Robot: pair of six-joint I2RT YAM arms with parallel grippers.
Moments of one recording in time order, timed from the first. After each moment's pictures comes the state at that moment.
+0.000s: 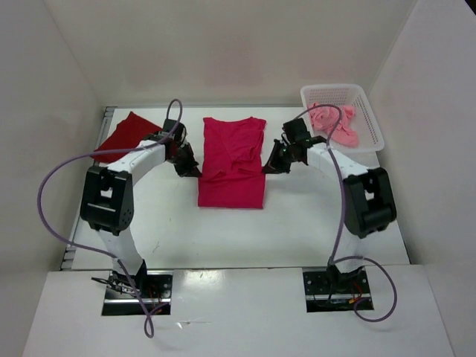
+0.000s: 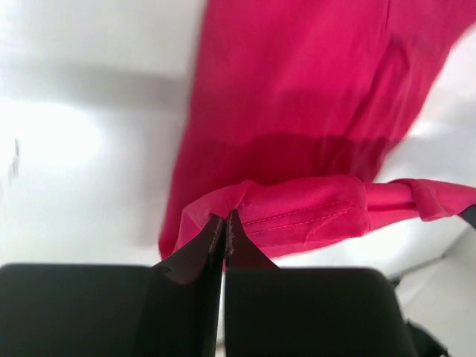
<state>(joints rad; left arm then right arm) -0.22 1.79 1.30 -0.63 0.29 -0.65 0.32 1.70 1.21 -0.48 -0.36 0.69</state>
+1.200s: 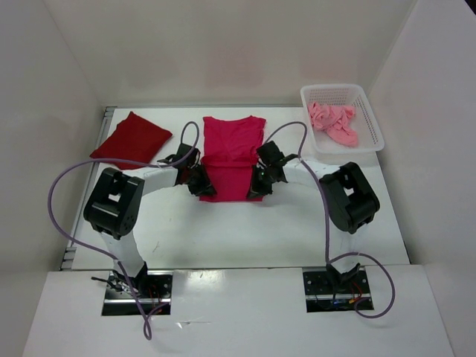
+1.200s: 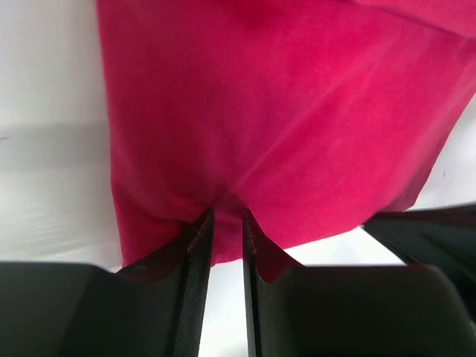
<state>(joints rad) -0.35 1.82 1.04 -0.27 0.29 -0.75 0.51 1.85 1.16 -0.36 -0.33 0.64</state>
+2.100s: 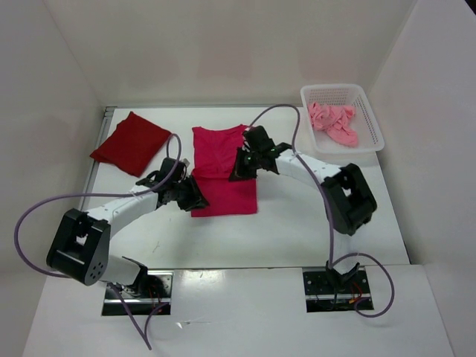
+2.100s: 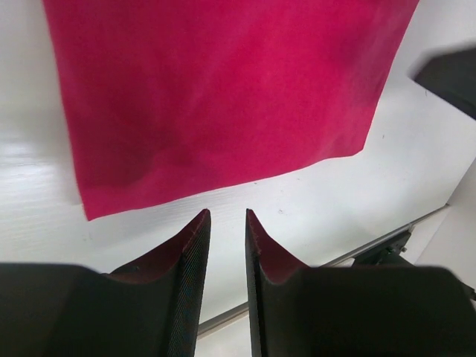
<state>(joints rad) -0.37 1.38 0.75 -0.33 0.31 -0.80 0.59 1.82 1.31 -0.34 -0.33 0.72</state>
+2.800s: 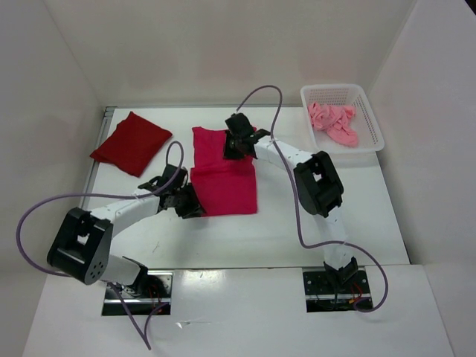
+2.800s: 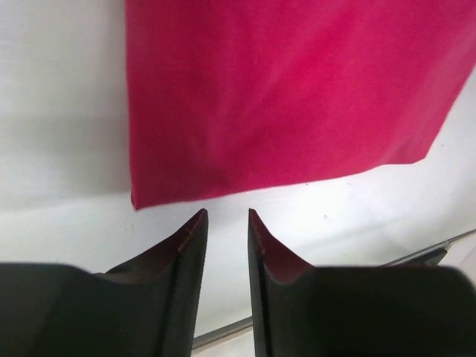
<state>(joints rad) -0.39 1.42 0.70 -0.33 0.24 -0.82 0.62 2.19 1.73 -0.38 -0.03 0.65</state>
